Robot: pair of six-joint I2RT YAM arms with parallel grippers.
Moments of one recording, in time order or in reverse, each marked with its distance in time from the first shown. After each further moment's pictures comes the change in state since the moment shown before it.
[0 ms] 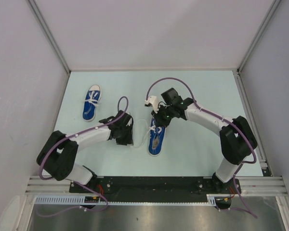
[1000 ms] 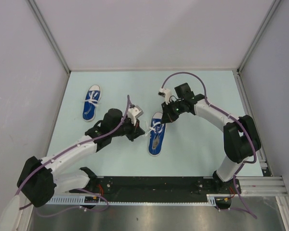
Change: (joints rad) left arm -0.060 -0.330 -0.071 0.373 0.314 0.479; right arm -0.163 -0.013 -0.022 0.010 -0.187 0.234
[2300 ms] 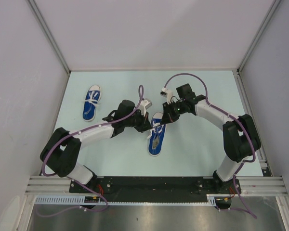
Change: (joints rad) left arm 0.026 0.404 0.155 0.167 0.100 -0.058; right arm -0.033 0.011 -0.031 0.036 -0.085 0.101
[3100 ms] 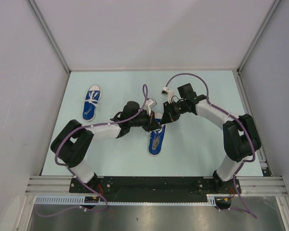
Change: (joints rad) left arm -0.036 0.144 -0.005 0.294 0.098 -0.141; right arm -0.008 0.002 -0.004 0.013 -0.060 0.036
